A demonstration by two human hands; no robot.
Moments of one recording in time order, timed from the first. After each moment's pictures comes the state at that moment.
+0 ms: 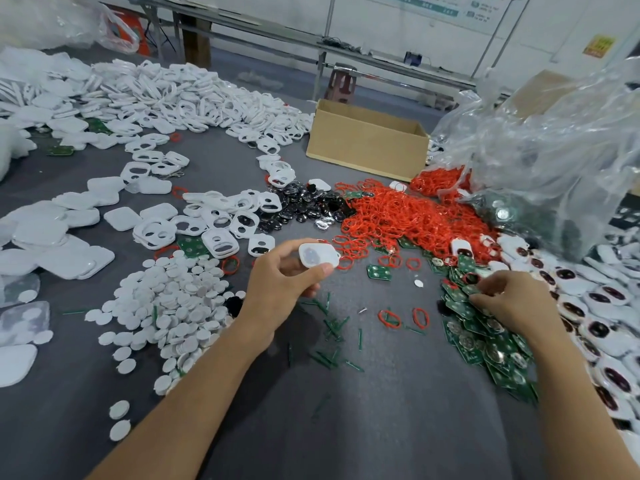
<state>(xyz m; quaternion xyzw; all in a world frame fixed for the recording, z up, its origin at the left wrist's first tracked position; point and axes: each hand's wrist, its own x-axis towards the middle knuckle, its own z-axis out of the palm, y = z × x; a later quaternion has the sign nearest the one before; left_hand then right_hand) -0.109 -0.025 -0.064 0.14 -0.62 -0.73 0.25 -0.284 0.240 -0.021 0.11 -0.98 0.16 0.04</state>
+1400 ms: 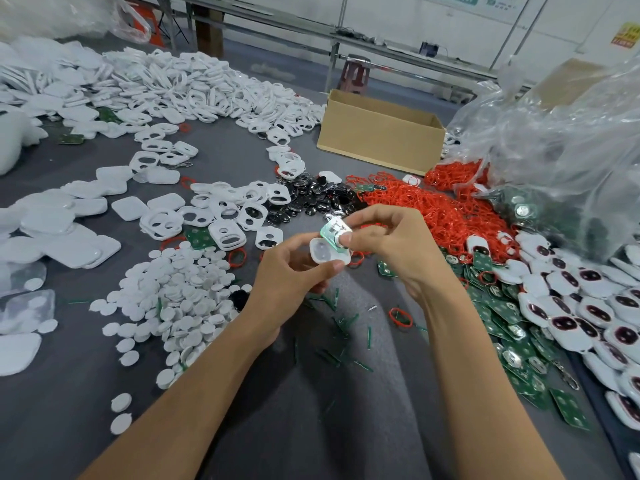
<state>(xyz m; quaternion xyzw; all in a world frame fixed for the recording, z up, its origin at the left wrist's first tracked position) -0.114 -0.029 -0.070 0.13 -0.63 -0.73 0.24 -0.218 0.088 0.002 0.32 -0.74 0.57 -0.17</state>
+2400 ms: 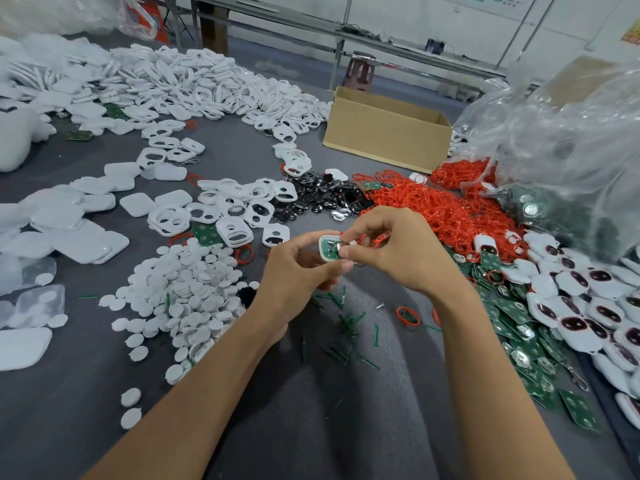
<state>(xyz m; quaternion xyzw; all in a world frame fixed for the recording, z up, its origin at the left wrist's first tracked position) -0.112 -0.030 -0.068 0.11 -0.61 -0.75 0.23 -0.211 0.089 0.012 0.47 -0.82 0.33 -0.03</state>
